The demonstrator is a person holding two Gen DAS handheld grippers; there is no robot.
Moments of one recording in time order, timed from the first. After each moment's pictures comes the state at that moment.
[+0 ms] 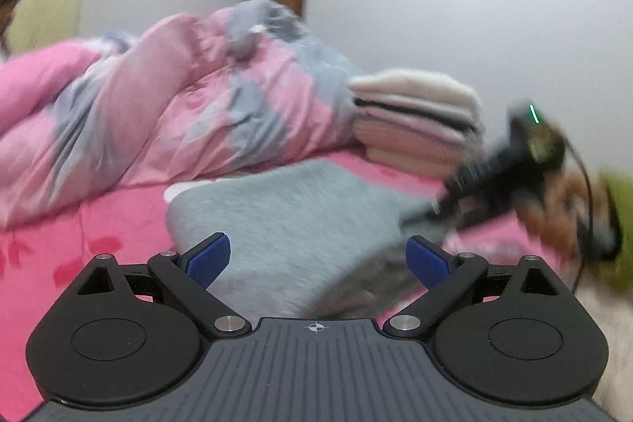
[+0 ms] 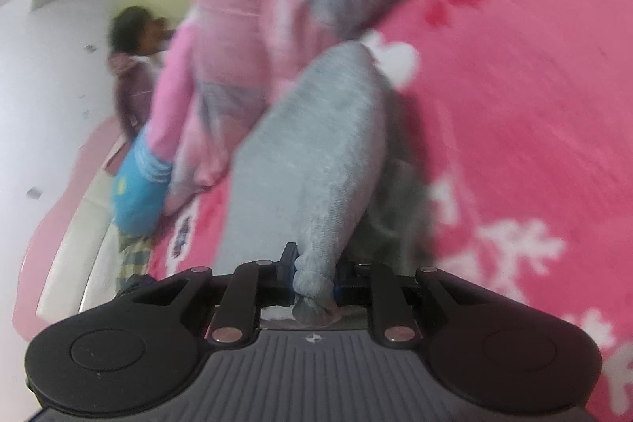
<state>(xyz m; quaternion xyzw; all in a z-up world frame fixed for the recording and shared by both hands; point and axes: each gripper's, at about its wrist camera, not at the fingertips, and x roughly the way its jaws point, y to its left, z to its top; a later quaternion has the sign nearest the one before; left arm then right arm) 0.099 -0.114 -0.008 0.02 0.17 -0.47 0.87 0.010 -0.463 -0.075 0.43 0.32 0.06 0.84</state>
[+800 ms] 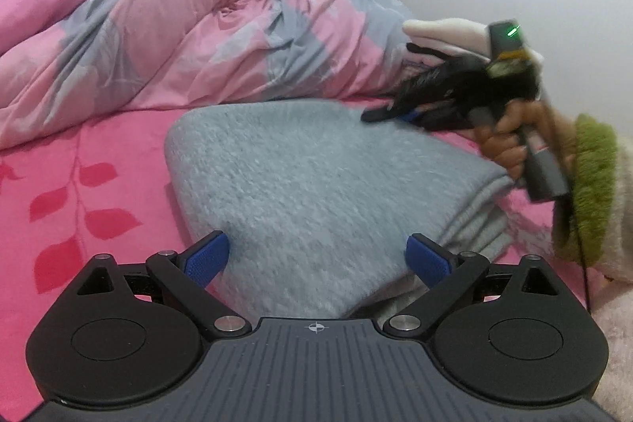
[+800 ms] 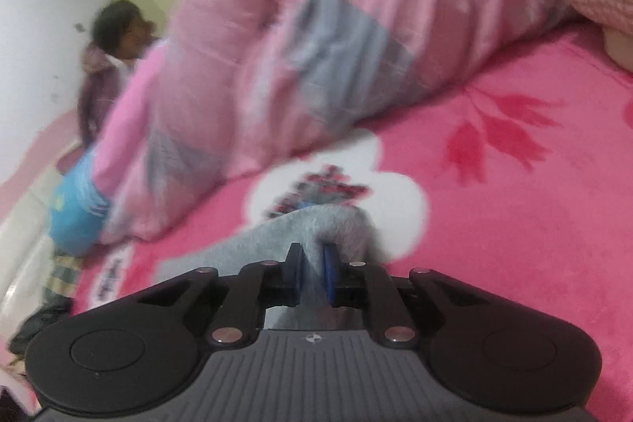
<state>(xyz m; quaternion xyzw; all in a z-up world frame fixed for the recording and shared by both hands) 0.123 -0.155 -0.053 0.05 0.25 -0.43 0.87 0.136 -0.488 -0.066 0.31 0.30 0.00 0.90</state>
